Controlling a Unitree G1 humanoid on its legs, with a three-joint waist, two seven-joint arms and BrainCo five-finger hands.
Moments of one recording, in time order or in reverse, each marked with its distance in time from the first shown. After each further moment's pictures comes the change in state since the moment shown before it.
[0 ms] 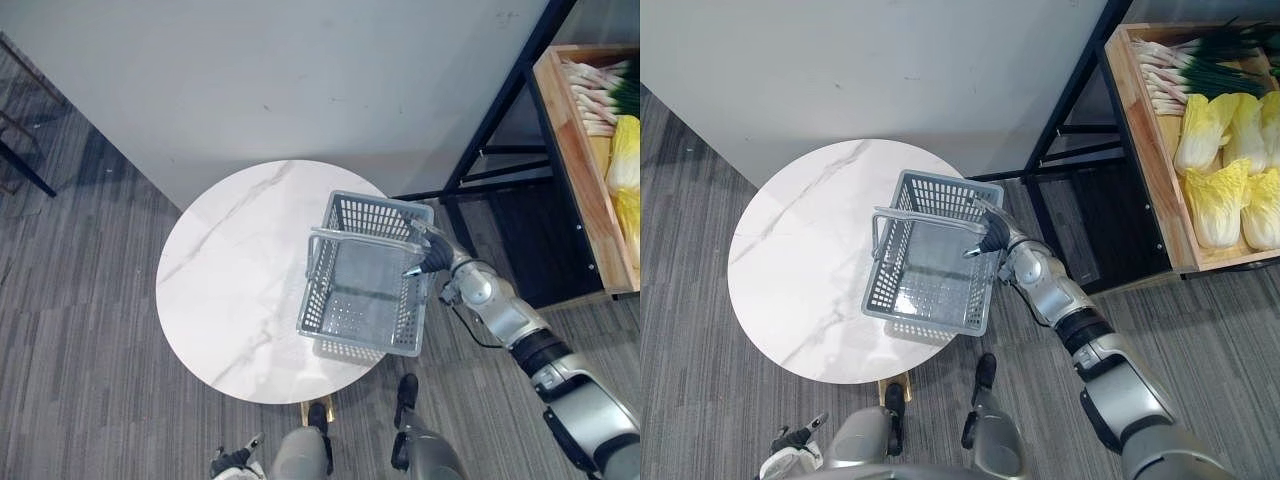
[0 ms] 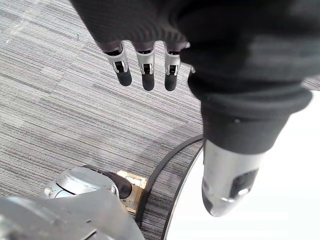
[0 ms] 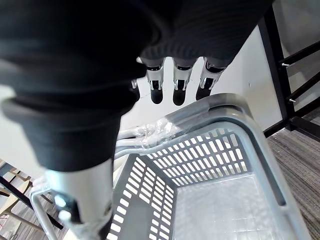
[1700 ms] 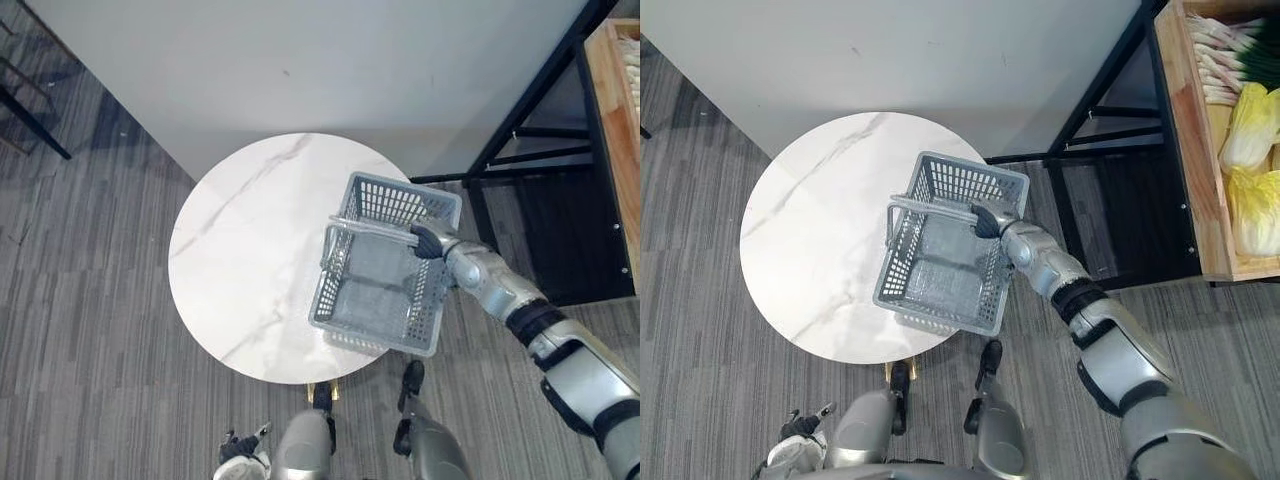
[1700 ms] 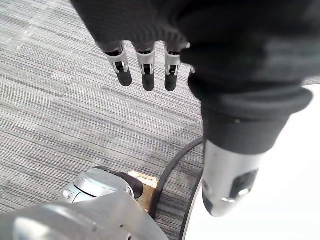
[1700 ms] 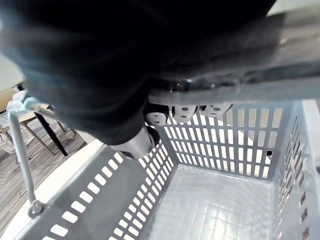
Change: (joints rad) left arm -0.027 0.001 -0.040 -0.007 0.038 -0.008 -0.027; right arm -0.140 -0.045 0.166 0.131 -0.197 -0.090 -0.013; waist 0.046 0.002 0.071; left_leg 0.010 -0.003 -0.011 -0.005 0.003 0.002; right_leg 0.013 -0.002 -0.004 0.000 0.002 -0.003
